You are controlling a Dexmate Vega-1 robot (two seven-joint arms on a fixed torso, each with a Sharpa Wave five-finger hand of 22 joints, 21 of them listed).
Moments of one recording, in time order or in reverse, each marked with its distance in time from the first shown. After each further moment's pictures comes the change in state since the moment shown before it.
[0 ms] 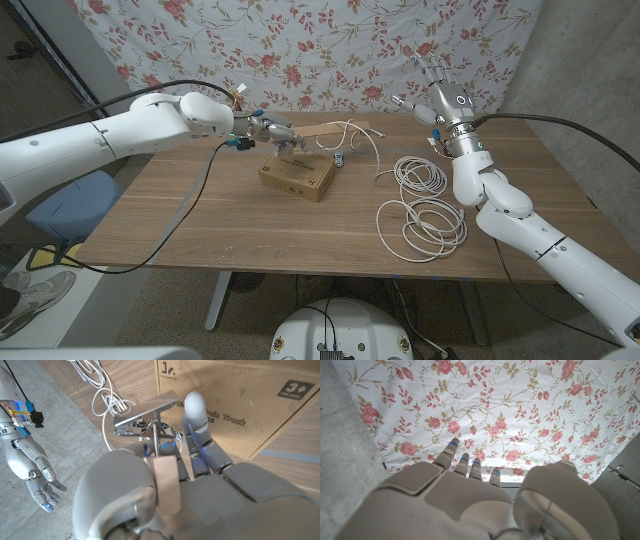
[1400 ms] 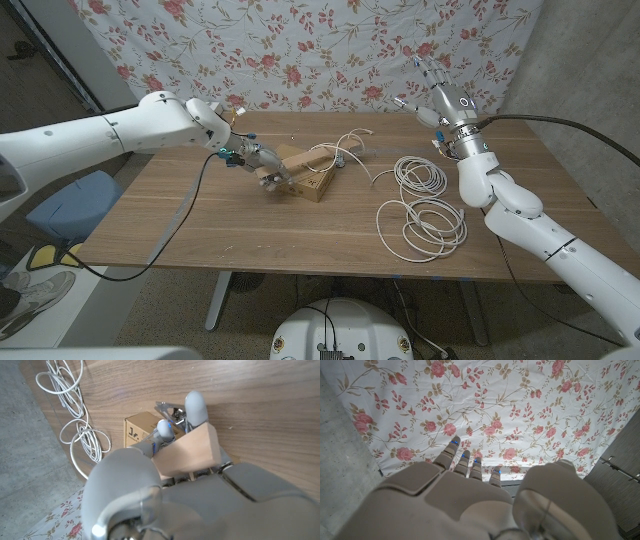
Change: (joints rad) left arm -0.113 -0.052 0.135 0.088 -0.044 0.297 -0.214; left_hand 0.087 0.015 -0.026 -0.081 -0.306 -0.192 0.063 -0.135 -0.117 -0.076 0.068 -0.401 -0.441 0.129 -0.089 -0.202 -0.447 -0.117 0.034 -0.041 -0.069; right arm -0.033 -0.022 0.050 0.011 0.049 0.098 -0.006; right_hand 0.003 0.002 0.000 0.000 -0.007 0.004 0.004 0.004 0.000 0.025 -0.010 0.004 -0.009 0.041 -0.016 0.018 -0.021 0.030 -0.001 0.005 0.000
